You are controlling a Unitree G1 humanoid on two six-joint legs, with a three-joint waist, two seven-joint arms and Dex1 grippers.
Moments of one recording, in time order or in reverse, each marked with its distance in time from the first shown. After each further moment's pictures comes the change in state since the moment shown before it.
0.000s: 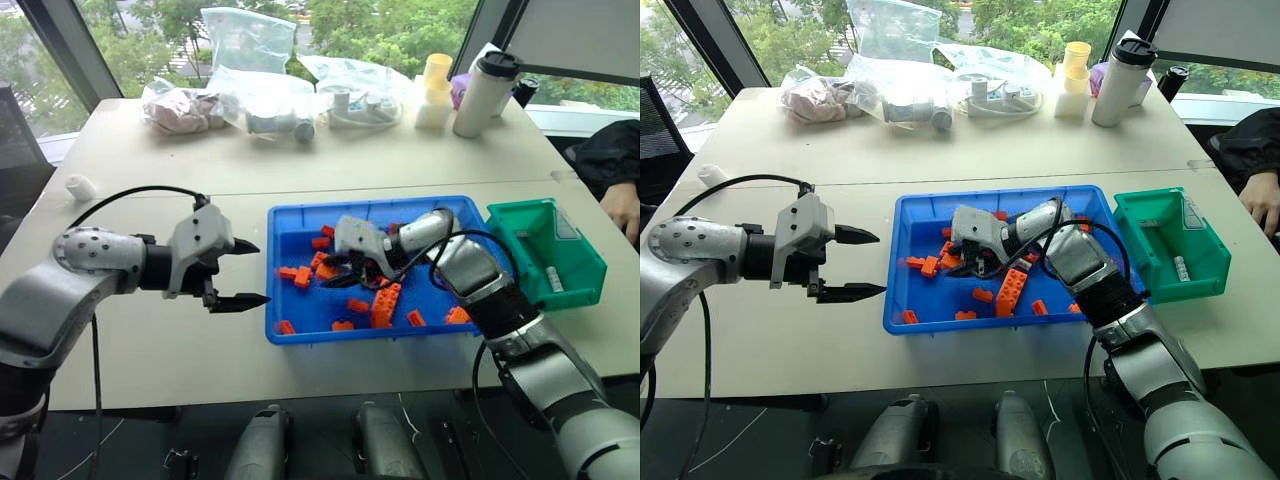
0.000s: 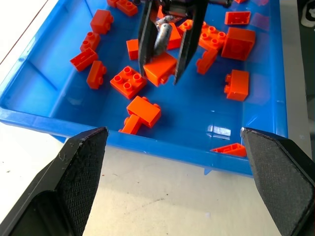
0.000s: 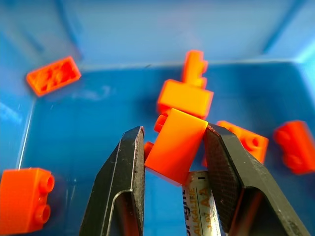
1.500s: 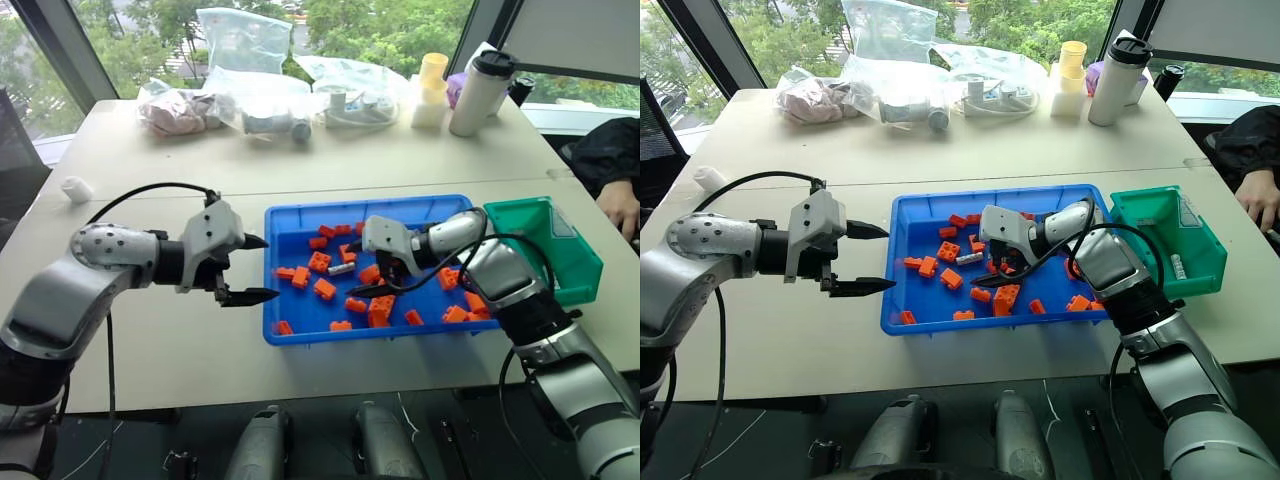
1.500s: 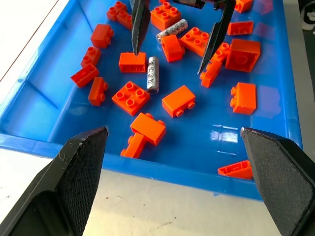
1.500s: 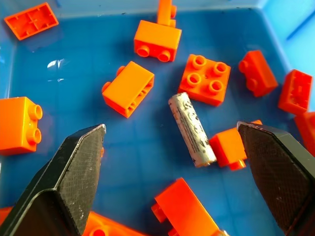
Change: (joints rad) left arm -0.048 -0.064 -0.043 0.040 0.054 -0.014 -0.002; right arm 0.071 -0.098 0.040 -0.010 -0.085 -0.133 0.032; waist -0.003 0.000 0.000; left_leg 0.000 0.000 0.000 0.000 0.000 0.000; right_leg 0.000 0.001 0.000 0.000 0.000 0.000
